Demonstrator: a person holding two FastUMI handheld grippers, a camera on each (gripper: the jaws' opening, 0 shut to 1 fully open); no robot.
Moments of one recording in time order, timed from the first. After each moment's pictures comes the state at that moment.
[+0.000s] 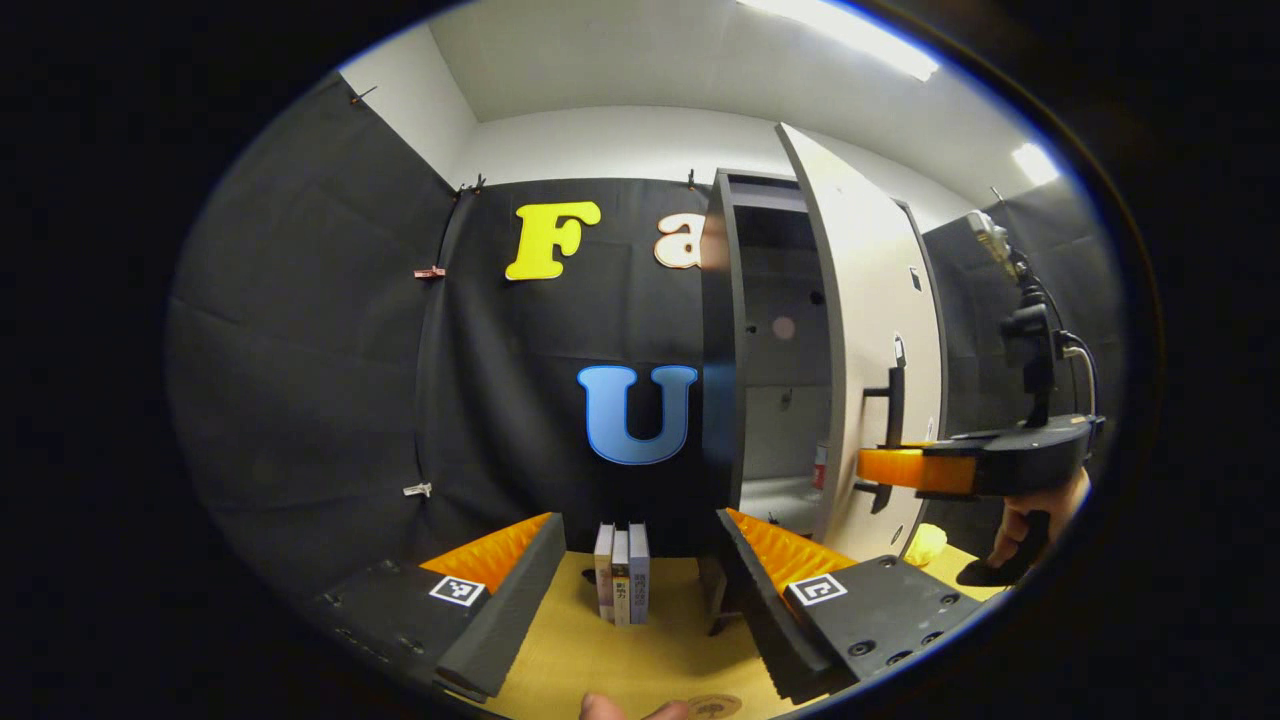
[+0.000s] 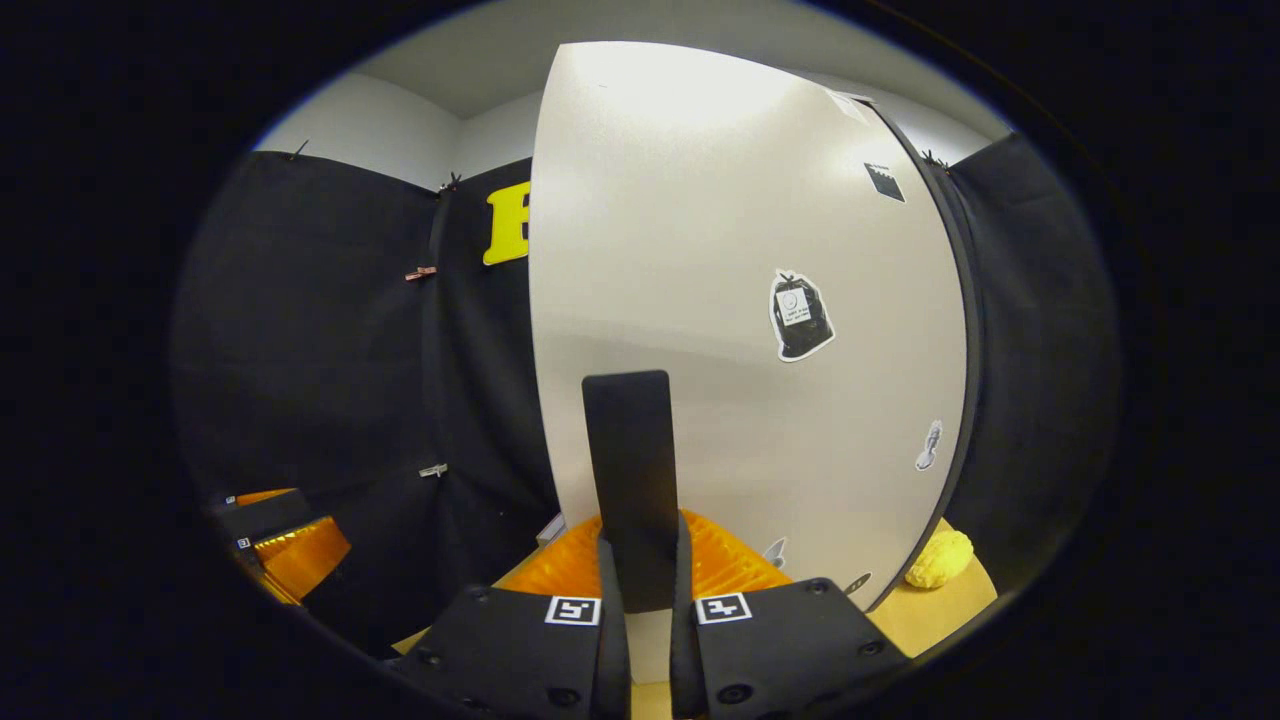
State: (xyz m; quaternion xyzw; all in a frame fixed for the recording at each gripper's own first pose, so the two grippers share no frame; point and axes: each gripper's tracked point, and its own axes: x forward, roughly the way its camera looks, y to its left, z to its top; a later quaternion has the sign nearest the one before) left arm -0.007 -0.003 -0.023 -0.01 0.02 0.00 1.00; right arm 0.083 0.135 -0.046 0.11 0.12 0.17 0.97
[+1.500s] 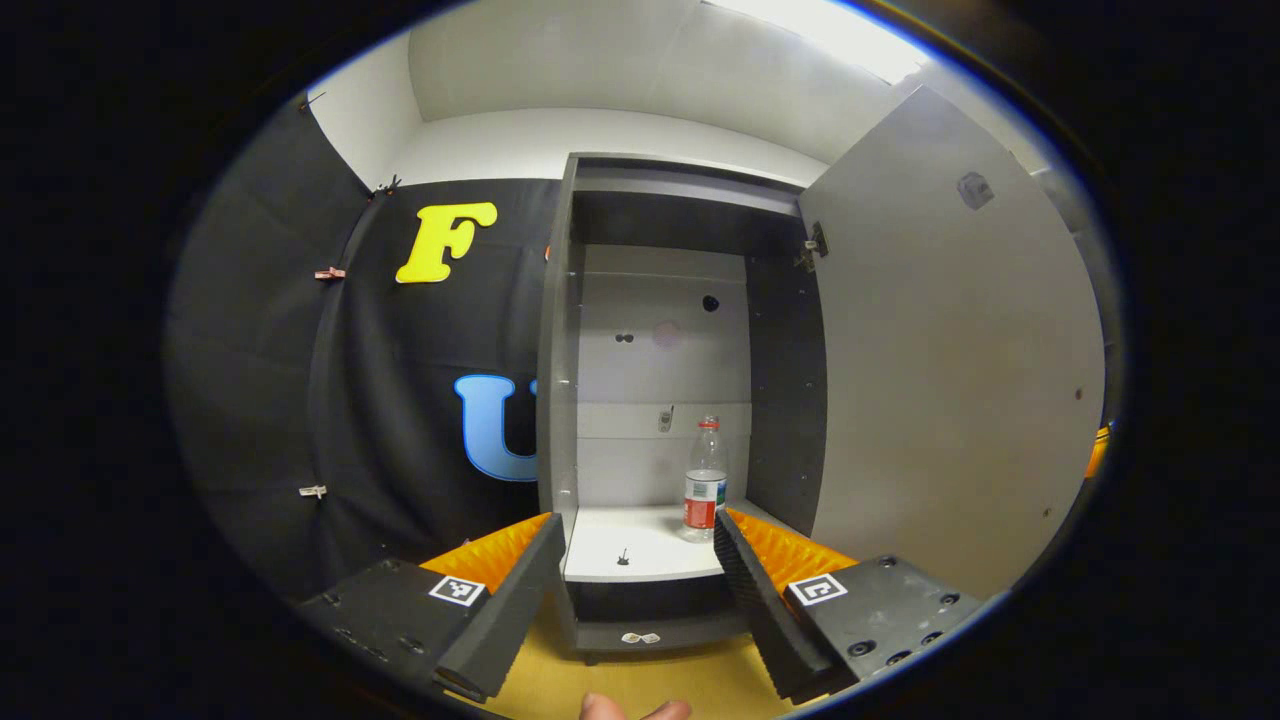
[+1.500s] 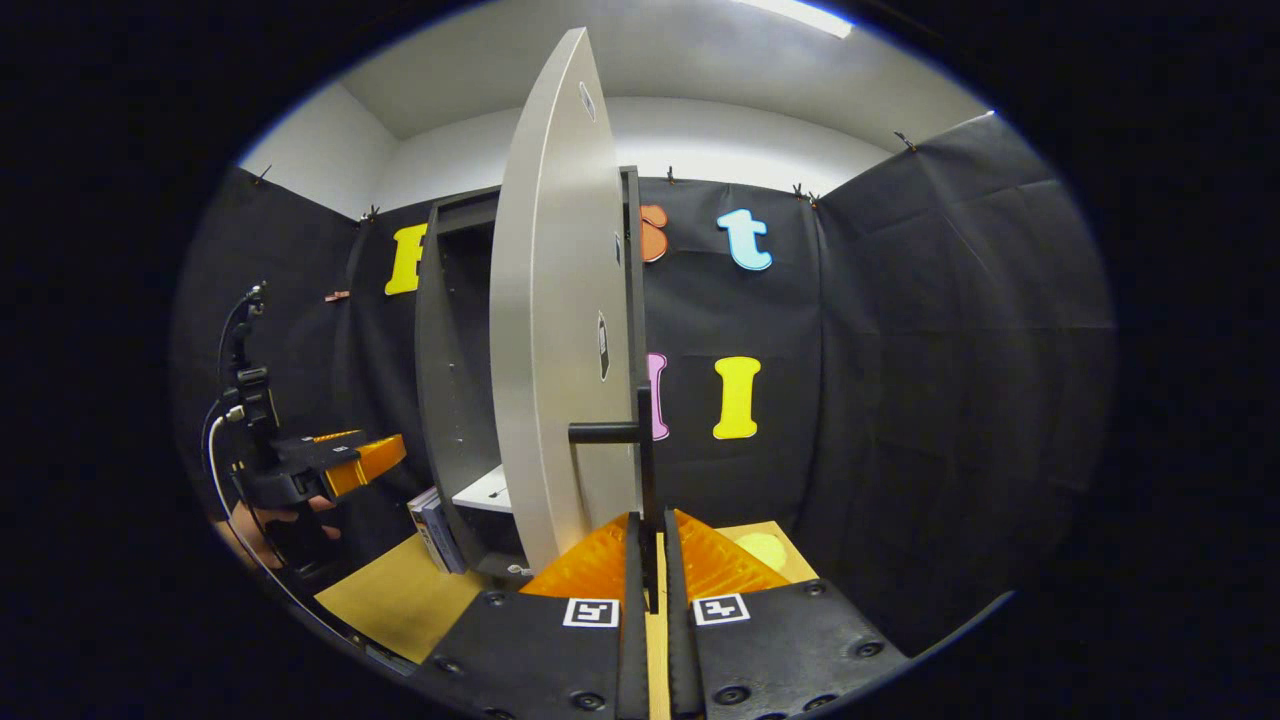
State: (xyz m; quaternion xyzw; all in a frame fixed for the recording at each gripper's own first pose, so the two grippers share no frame) left arm 0.066 -0.204 -0.012 -0.02 -0.01 -0.09 1.00; right arm -0.013 -0.132 -0.041 0.09 0.08 0.03 0.99
